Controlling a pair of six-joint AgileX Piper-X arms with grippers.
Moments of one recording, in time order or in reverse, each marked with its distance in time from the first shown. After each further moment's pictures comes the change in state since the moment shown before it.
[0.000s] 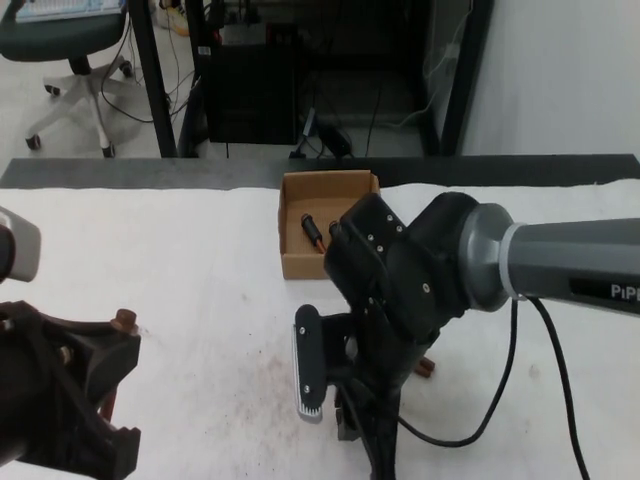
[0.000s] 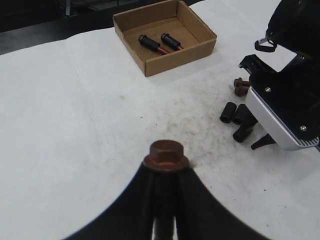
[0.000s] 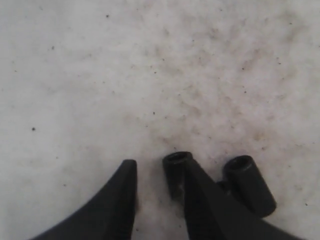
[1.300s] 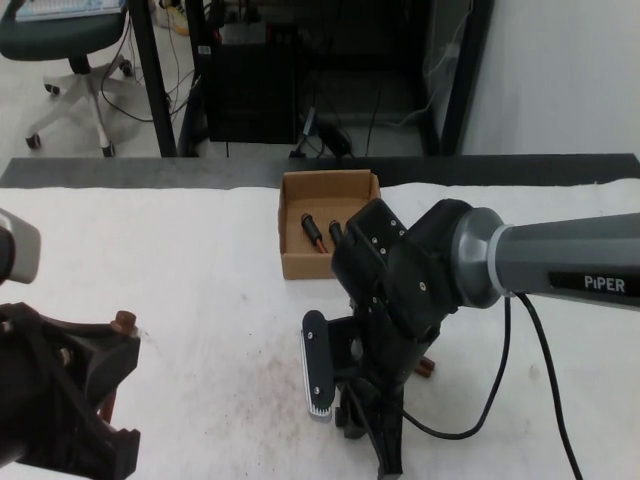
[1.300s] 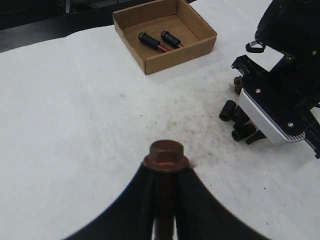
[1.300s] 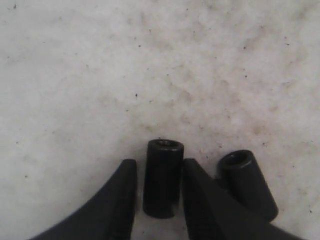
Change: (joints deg) left arm 0.0 0.0 0.0 0.3 0.0 0.0; right arm -2.2 3.4 -0.2 -1.8 -1.2 -3.8
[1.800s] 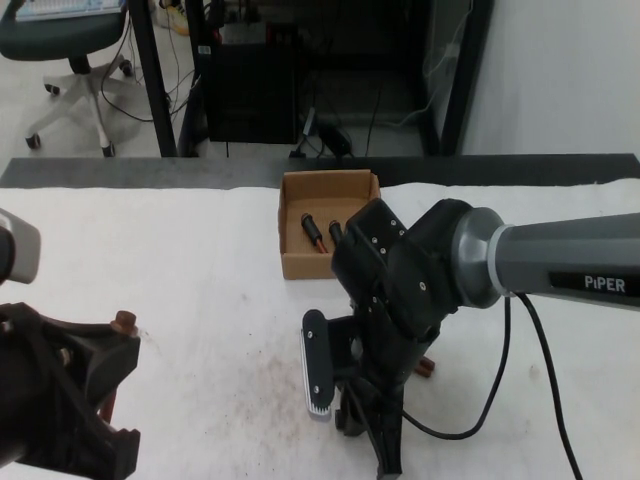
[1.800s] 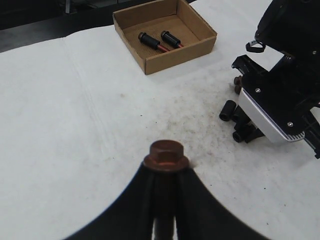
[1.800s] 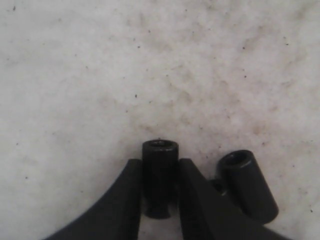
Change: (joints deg) left arm 0.0 0.0 0.0 0.0 0.0 0.0; right arm 0.0 0.0 0.0 0.0 0.0 0.6
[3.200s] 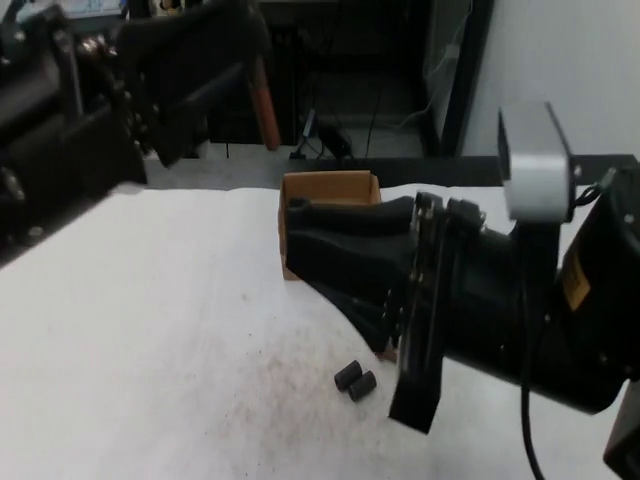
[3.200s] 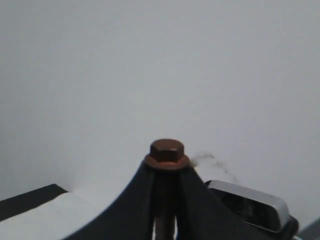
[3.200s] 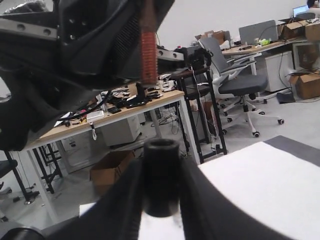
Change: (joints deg) left arm 0.0 20.2 0.2 -74.7 36.8 -35.2; right arm 7.3 -41.5 34.3 -75.7 -16.1 73.5
